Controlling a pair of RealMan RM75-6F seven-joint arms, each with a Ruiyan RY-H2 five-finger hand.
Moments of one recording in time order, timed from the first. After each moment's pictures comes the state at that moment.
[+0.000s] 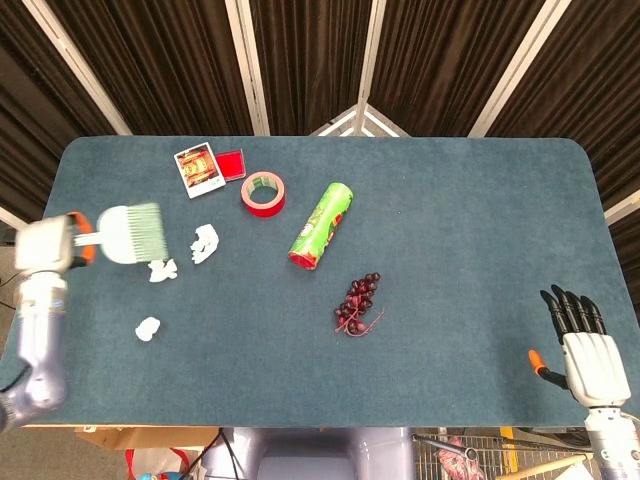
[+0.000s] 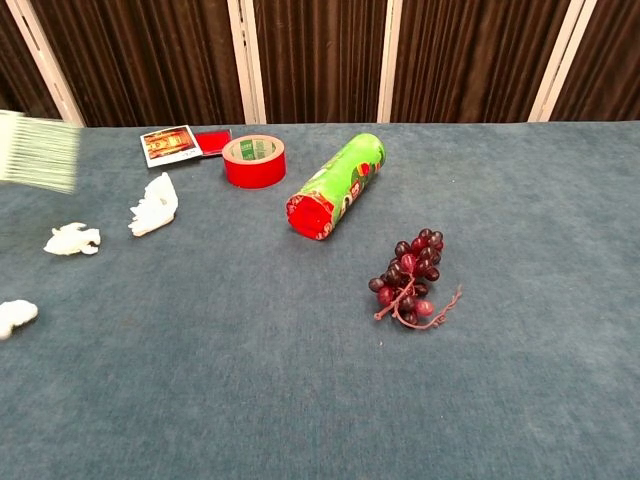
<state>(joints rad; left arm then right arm) -0.63 -1.29 -0.29 -1.51 0.62 1.14 0.55 0.08 -1.11 0.05 -1.65 -1.50 1.44 -0.03</state>
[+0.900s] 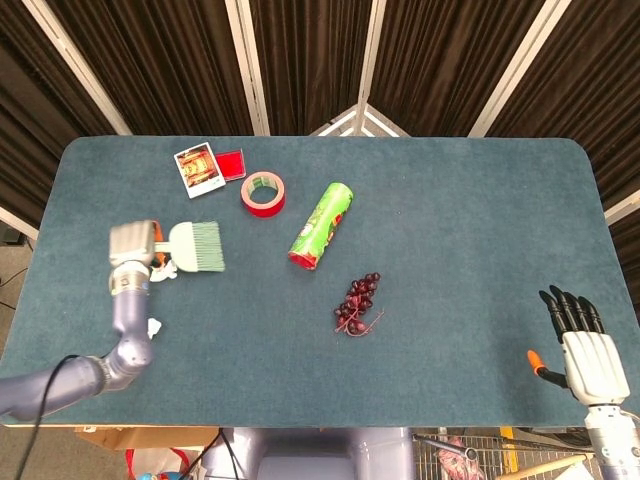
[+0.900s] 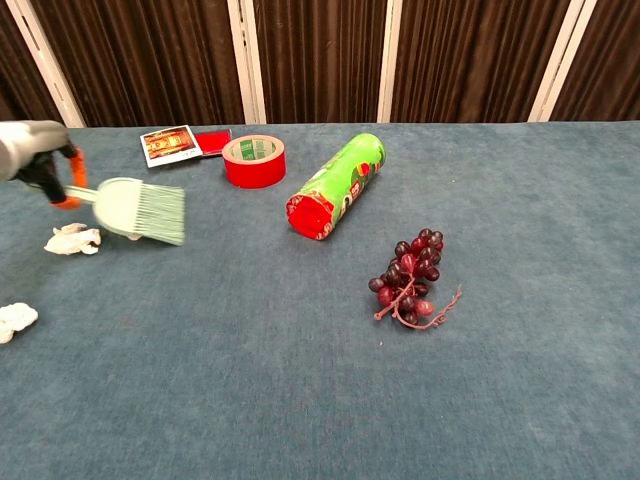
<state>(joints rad) -0.83 -1.54 -0.31 -1.29 0.31 1.08 0.83 0.09 -1.10 0.04 -1.66 -1.49 1.42 0.00</state>
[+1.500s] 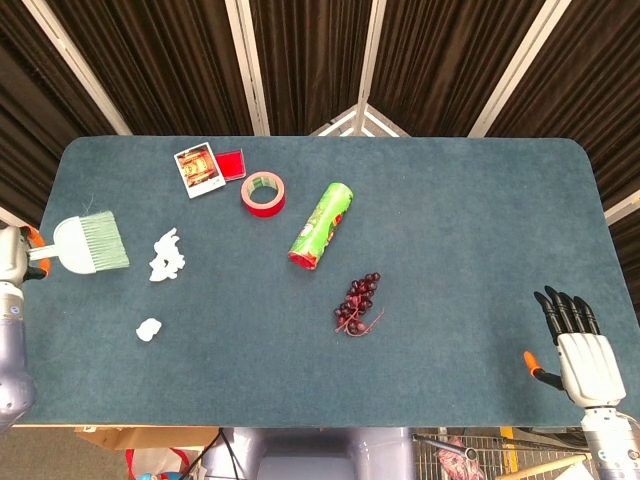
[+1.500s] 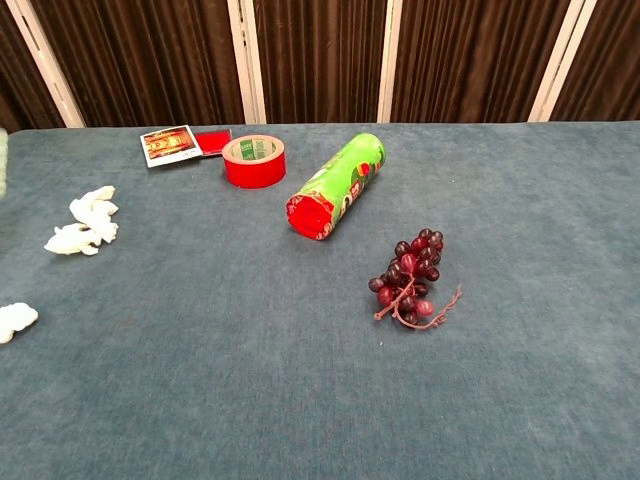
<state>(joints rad) -0.56 -1.08 -0.27 -1.64 0.48 1.15 0.53 0.09 -1.11 0.04 -1.67 -1.51 1.44 -0.03</state>
